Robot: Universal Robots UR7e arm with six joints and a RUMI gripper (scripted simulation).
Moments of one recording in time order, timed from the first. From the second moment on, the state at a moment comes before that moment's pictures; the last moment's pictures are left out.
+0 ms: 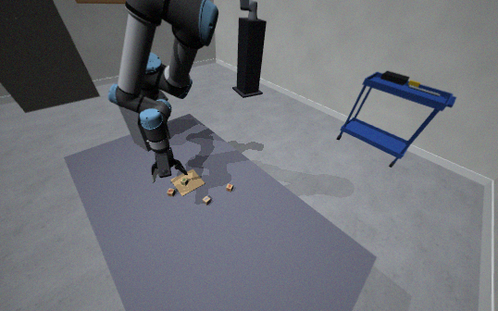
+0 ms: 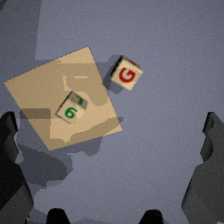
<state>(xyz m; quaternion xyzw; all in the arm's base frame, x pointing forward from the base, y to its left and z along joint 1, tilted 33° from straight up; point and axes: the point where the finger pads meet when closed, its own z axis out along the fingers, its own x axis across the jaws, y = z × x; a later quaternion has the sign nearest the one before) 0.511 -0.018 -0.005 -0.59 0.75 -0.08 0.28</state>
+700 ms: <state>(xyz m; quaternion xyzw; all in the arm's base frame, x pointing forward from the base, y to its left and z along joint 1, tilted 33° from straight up) 0.513 -0.028 -0.015 -0.45 0.85 -0.03 0.29</state>
